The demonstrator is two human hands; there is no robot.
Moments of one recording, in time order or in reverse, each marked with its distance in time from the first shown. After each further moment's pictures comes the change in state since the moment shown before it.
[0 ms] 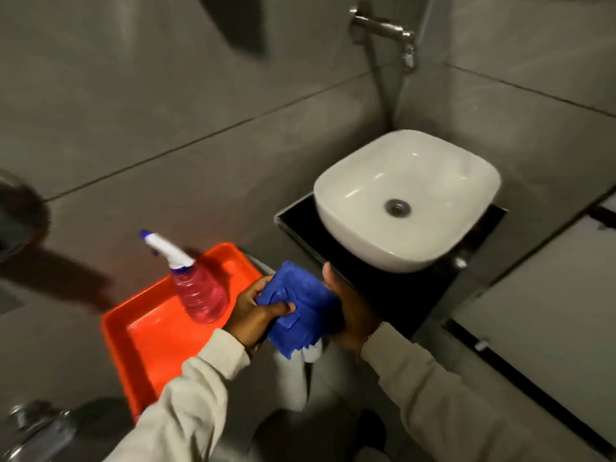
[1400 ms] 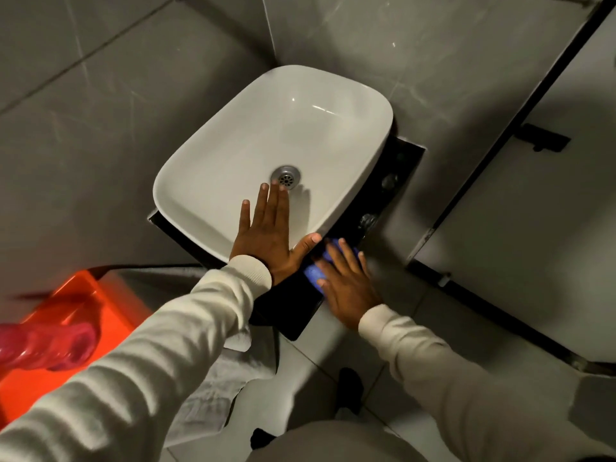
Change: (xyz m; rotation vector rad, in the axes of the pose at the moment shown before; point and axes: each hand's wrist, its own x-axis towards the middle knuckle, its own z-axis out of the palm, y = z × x) left_hand 0.158 -0.046 0.278 1.760 -0.124 0.490; right_hand -0.134 -0.044 -0.266 -1.754 0.762 -0.168
